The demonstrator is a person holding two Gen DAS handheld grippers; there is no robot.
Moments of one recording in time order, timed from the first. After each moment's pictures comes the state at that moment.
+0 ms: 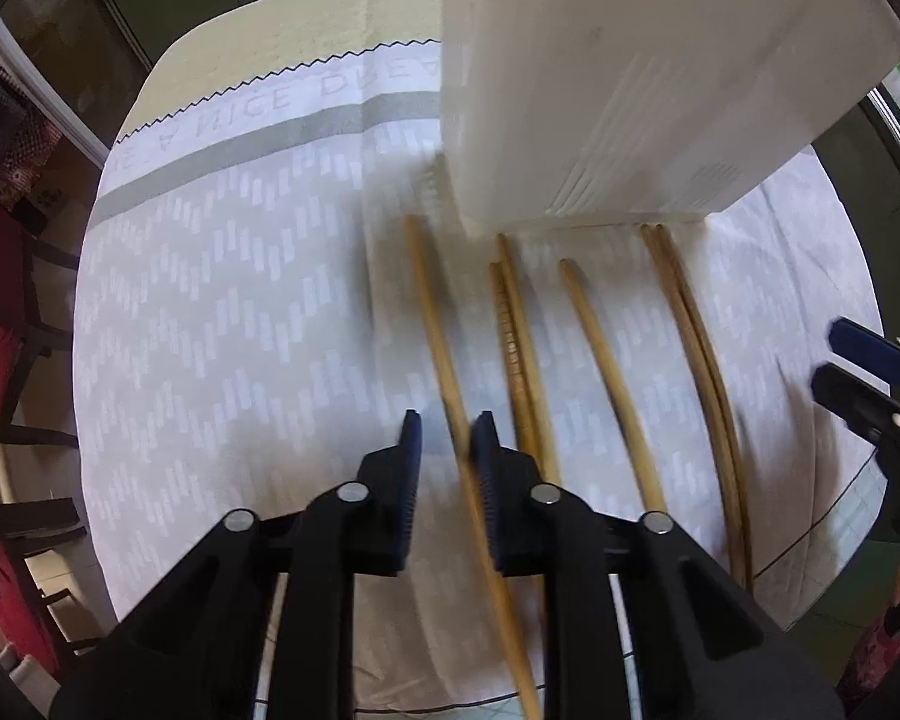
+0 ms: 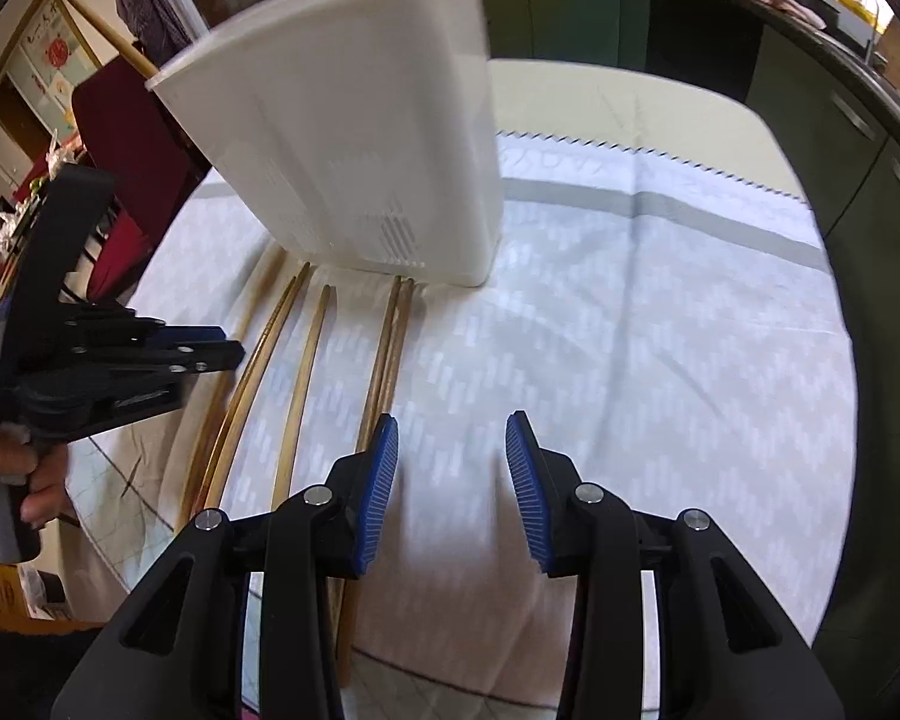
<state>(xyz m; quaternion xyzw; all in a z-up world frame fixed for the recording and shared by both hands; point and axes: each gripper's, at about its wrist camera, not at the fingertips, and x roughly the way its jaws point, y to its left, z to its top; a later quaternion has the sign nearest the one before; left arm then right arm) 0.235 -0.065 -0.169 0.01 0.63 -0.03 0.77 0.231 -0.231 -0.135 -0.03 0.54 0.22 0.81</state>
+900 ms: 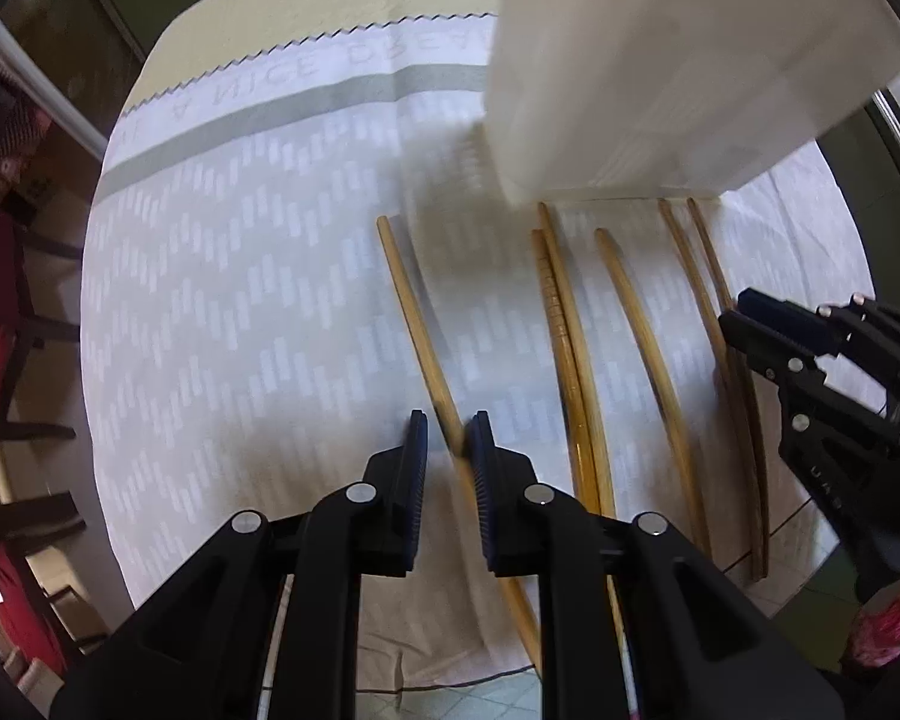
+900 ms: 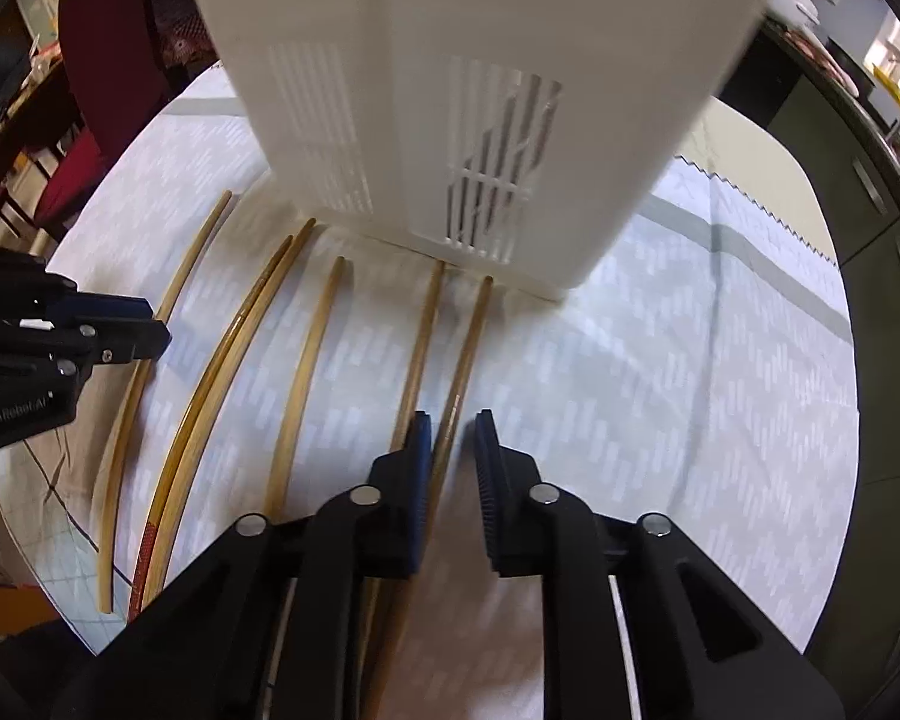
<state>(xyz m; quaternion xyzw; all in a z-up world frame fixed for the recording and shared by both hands) 0.224 -0.030 -0.168 0.00 0.66 -0.05 0.75 0.247 -0.140 -0.174 -0.15 0.55 0.18 0.80</state>
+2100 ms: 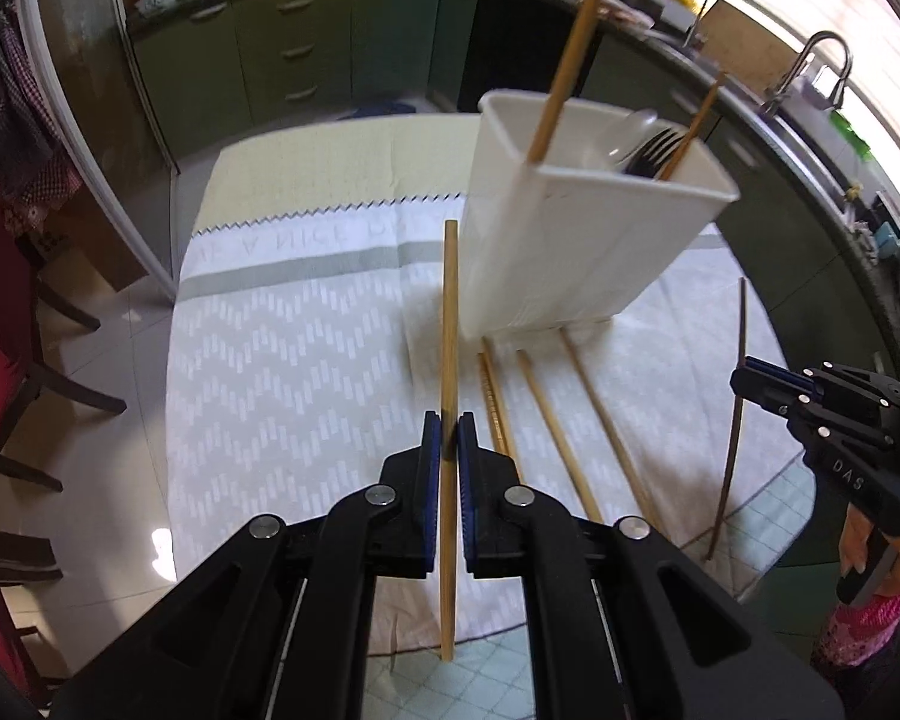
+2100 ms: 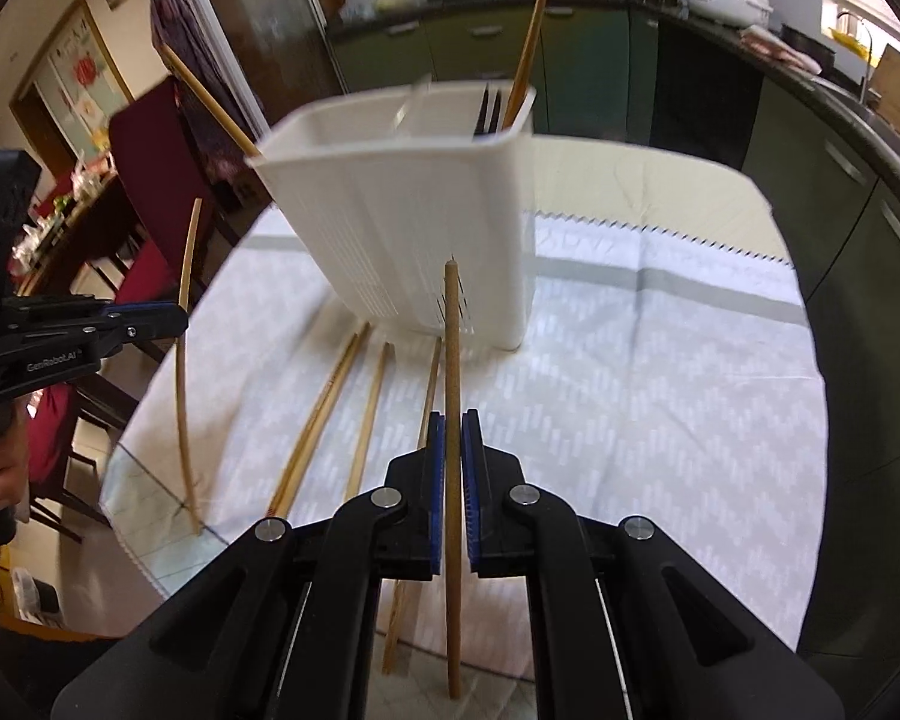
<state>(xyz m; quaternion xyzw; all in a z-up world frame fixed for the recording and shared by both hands) 0.172 -0.015 -0.050 -0.03 0.52 -0.06 0.85 0.204 -0.235 -0.068 -0.01 0.47 0.24 0.85</state>
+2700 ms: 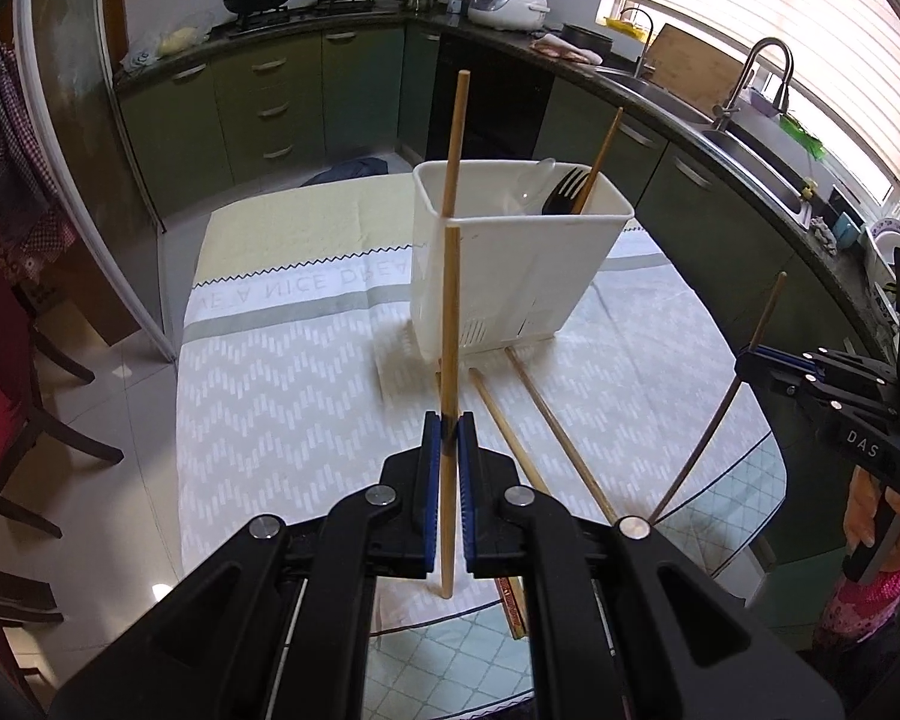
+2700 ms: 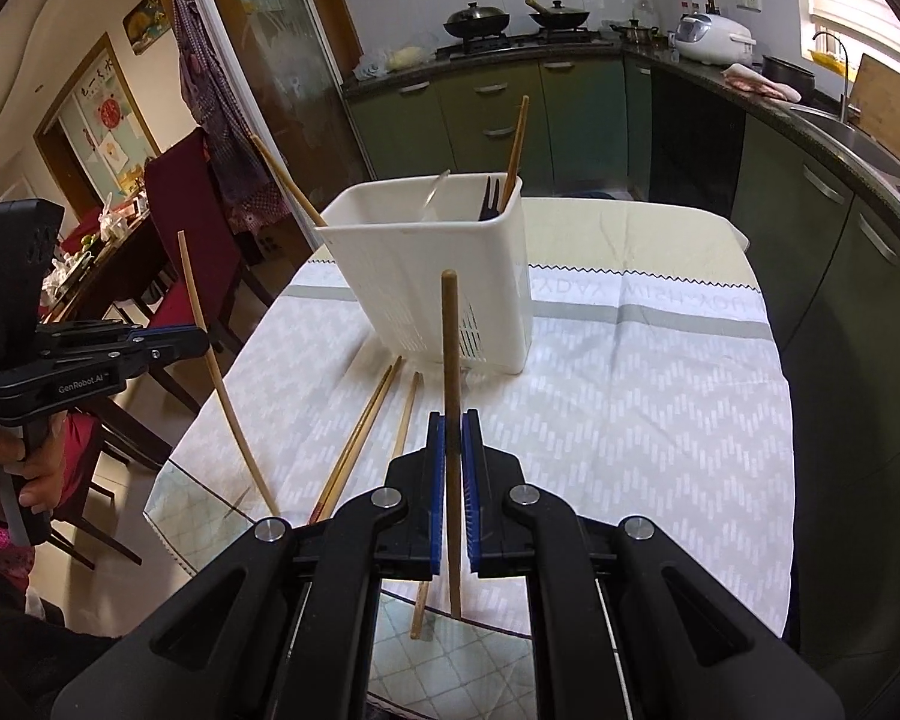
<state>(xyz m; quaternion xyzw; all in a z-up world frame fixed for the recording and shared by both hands) 0.134 -0.027 -0.020 -0.01 0.47 -0.10 0.88 0.155 -0.262 -0.024 0.02 0.42 0.25 0.87</state>
